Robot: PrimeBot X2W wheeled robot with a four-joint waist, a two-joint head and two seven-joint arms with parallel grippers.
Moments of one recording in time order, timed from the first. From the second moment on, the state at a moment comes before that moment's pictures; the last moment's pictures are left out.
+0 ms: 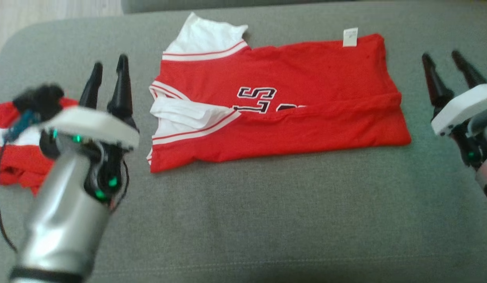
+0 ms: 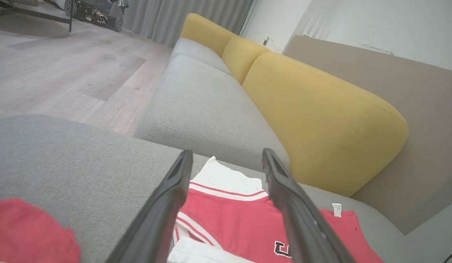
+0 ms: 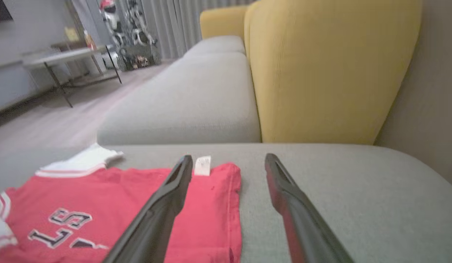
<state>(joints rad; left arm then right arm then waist) -0.57 0.27 -0.44 0.46 -0.87 0.06 -0.25 -0.84 -0.52 0.81 0.93 0.94 0.13 -0.25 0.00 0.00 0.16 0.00</state>
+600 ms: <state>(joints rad) -0.10 0.05 -0.11 0.28 -0.37 -0.04 -0.26 -0.18 -0.22 0.05 0.40 0.28 0.13 -0.25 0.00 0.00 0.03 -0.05</state>
